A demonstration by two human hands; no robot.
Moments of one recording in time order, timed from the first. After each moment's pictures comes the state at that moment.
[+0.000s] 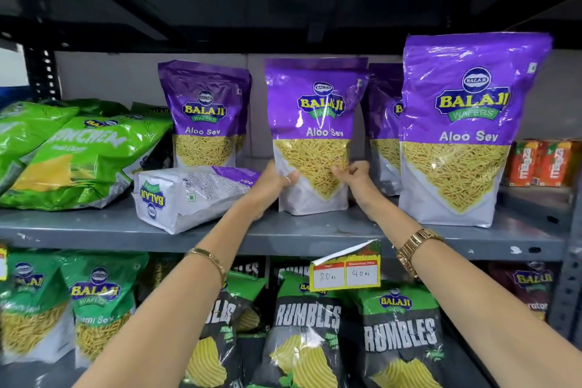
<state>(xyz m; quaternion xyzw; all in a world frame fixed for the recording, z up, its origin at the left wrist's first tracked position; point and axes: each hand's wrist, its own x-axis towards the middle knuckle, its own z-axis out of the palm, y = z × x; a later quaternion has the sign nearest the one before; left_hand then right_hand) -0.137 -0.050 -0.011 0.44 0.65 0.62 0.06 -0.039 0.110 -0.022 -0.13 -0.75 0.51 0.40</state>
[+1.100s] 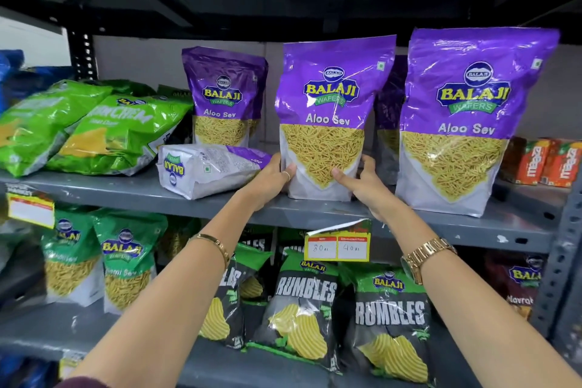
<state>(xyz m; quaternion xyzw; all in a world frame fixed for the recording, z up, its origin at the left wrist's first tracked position) -0.118 -0.076 -0.029 0.43 0.72 0.55 0.06 0.004 0.085 -0.032 -0.12 -0.79 0.51 0.32</state>
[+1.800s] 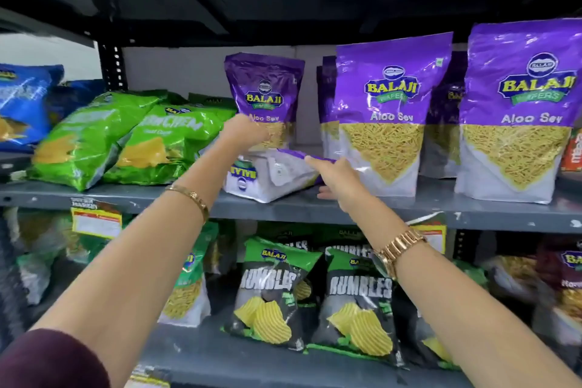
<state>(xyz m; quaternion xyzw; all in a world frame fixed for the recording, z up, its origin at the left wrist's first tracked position) -0.190 -0.204 0.058 0.27 0.87 0.38 -0.16 -0.074 -0.090 -0.012 -0.24 -0.72 0.56 0.33</state>
